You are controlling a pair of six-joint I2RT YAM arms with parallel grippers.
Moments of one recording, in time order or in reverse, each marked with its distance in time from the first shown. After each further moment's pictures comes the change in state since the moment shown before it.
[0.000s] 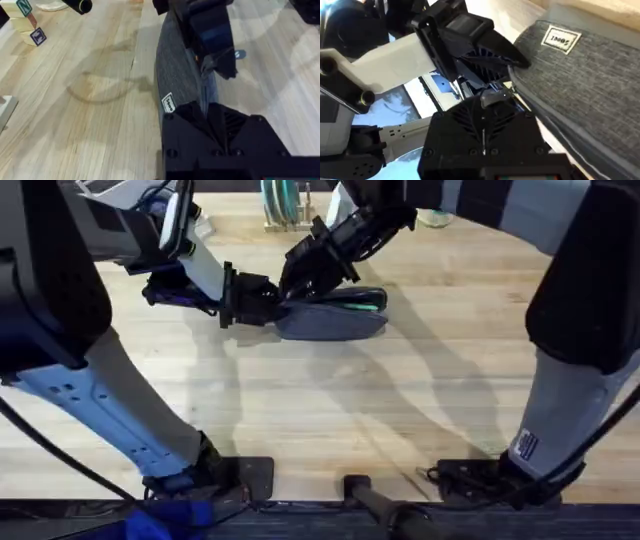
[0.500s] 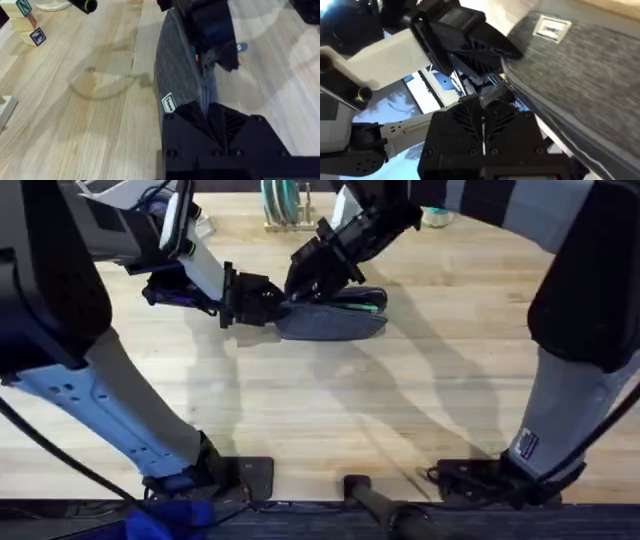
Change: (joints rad) left arm 0.000 0.000 0.000 0.000 0.000 0.000; right arm -0.018 0.000 0.000 -0.071 -0.007 -0.036
